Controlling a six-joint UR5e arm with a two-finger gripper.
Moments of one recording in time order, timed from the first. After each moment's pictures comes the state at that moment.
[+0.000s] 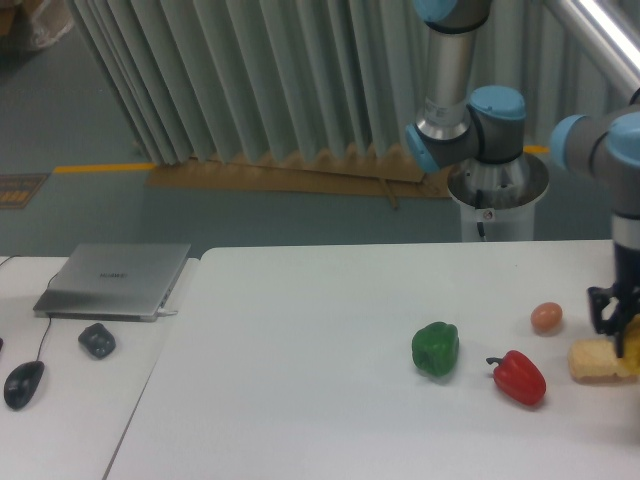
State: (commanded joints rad) arm 2.52 -1.91 -1.58 -0.90 1.61 0.28
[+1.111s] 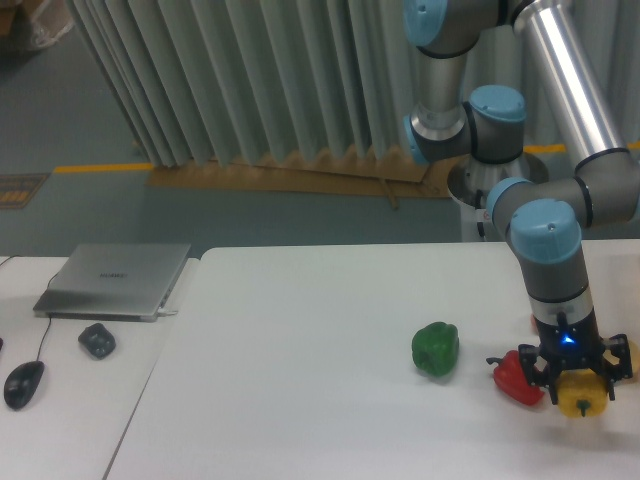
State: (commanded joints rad) arm 2.41 -2.02 -1.56 -0.89 1.72 0.32
